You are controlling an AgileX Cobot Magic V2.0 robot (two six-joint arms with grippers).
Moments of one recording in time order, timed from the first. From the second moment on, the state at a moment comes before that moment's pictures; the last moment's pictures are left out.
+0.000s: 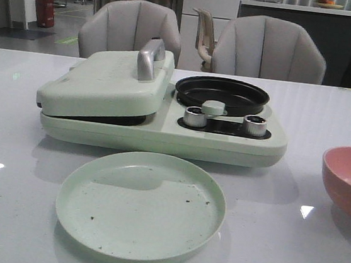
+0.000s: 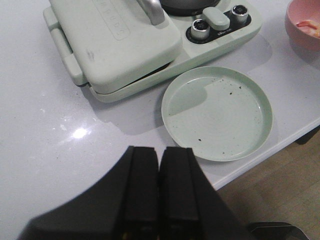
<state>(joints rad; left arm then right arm) -0.55 0.69 -0.86 0.00 0.90 0.02 0.01 1.06 -0.87 0.00 0.93 0.06</state>
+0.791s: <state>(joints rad) -0.55 0.69 -0.86 0.00 0.90 0.02 -0.12 1.69 -1.06 -0.03 0.77 -0.03</state>
